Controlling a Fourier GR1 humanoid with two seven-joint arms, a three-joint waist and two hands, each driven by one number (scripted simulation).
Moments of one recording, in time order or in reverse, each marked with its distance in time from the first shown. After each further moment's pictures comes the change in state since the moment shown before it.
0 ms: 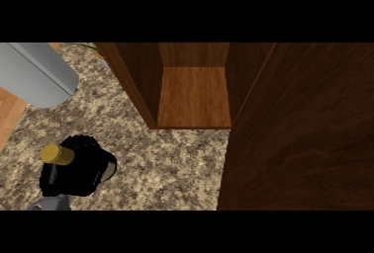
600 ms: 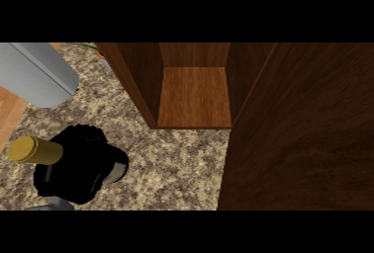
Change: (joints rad) left arm 0.076 -0.064 -0.100 -0.473 0.103 0.022 0.363; right arm -0.021 0.005 -0.020 0.004 -0.002 -0.002 0.018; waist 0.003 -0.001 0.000
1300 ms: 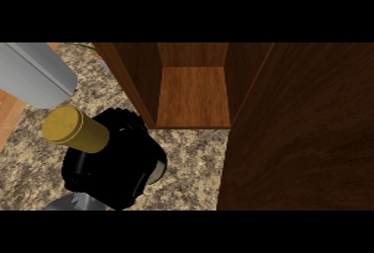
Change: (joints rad) left arm -0.117 -0.103 -0.241 -0.258 -0.059 0.229 0.338; right arm 0.005 0.003 -0.005 -0.004 -0.004 0.008 0.009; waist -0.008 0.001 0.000
